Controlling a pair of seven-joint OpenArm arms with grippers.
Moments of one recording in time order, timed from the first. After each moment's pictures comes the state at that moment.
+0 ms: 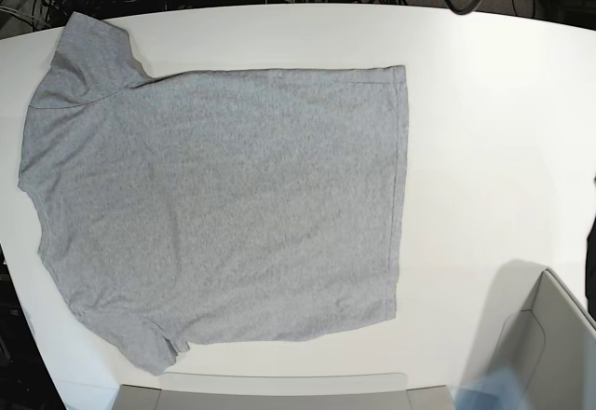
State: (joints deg) left arm 17.5 0.3 -3.6 0.5 1.9 6.6 -55.0; right arm -14.7 6.9 -6.8 2.5 2.1 5.3 44.3
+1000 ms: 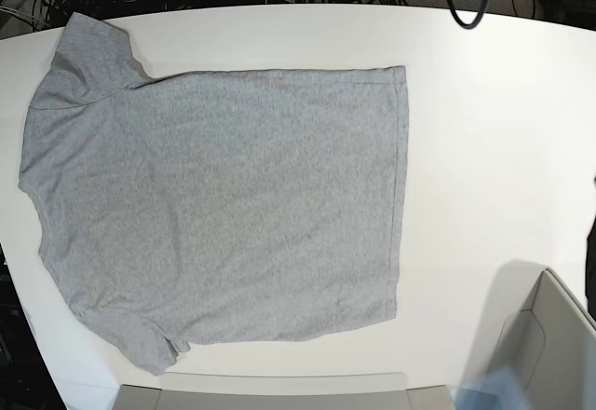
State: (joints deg) left arm 53.9 -2.0 -3.6 55.2 2.0 6.6 -77.6; right arm -57.7 11.4 -6.9 71.0 13.1 5.3 54.9
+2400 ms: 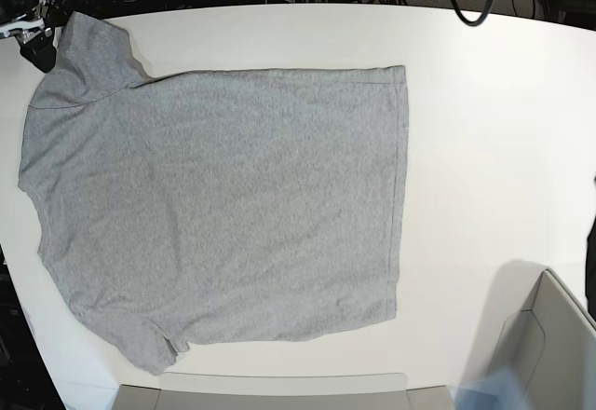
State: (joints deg) left arm 57.2 -3.5 -3.2 74.7 2.1 6.4 -65.6; right arm -47.9 29.0 33.5 87.6 68.9 22.2 -15.3
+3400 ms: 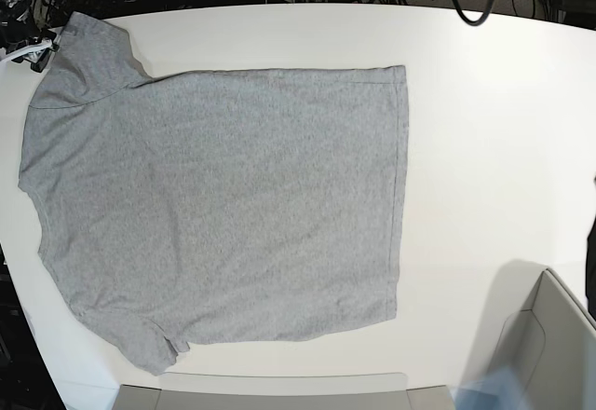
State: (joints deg) left arm 57.4 -3.4 -3.2 74.7 2.0 6.4 -64.0; right arm -10.1 8.9 68.6 82.0 7.8 44.0 -43.6
